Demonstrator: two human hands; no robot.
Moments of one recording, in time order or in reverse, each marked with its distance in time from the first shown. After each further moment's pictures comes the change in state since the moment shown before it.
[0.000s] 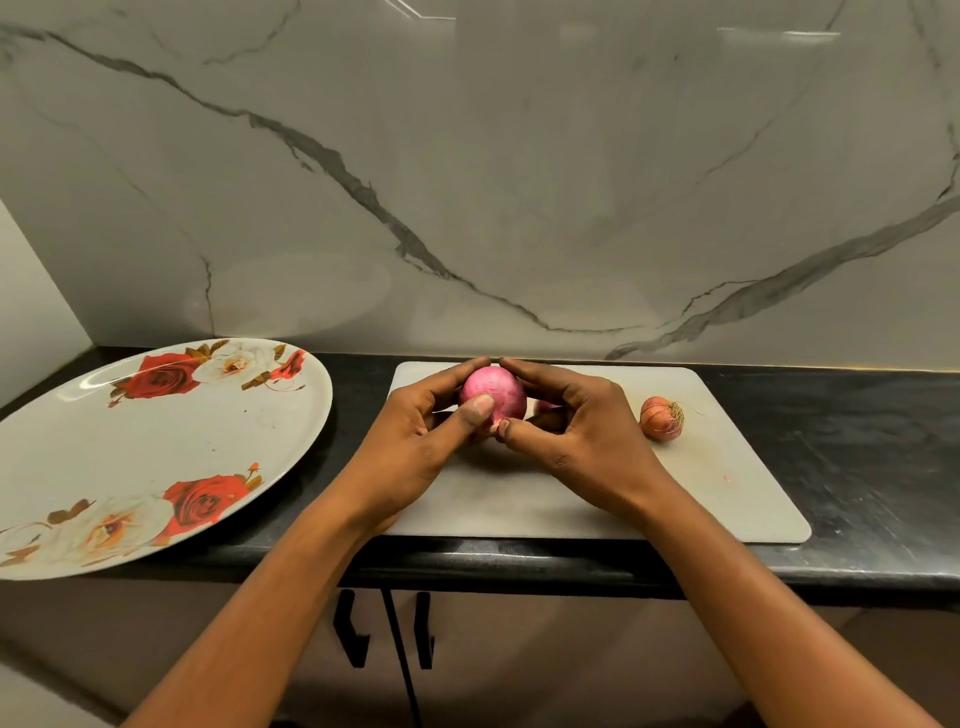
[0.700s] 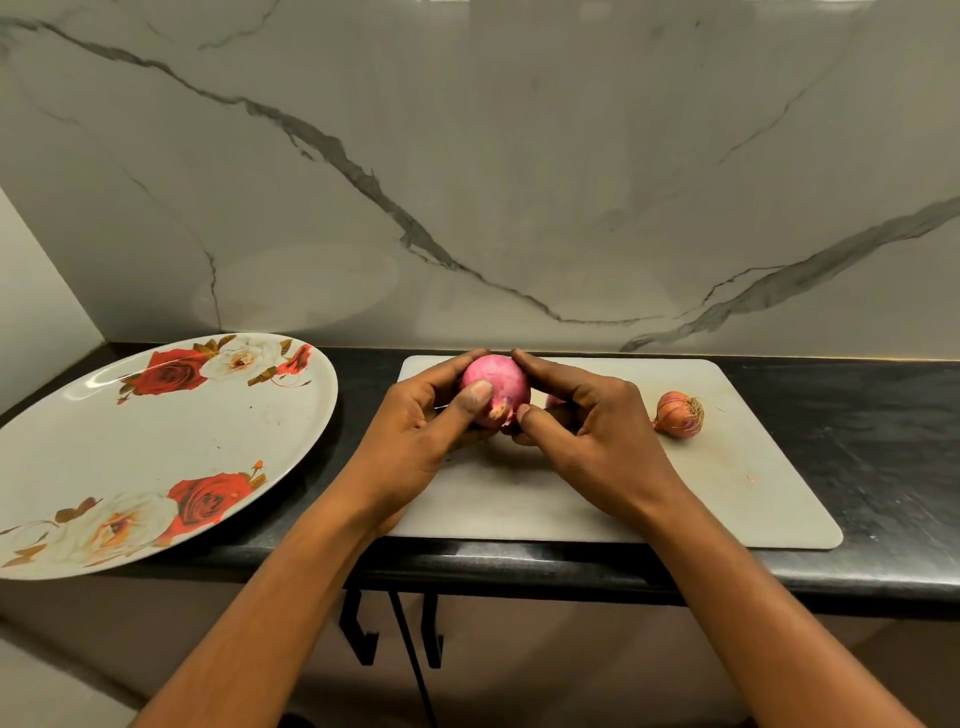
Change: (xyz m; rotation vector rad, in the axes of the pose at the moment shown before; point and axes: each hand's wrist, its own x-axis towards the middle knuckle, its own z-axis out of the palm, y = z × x) left_hand 0.004 0.000 0.002 -0.131 0.050 -0.028; right_hand -0.003 0.003 0.004 -0.034 0.051 -0.019
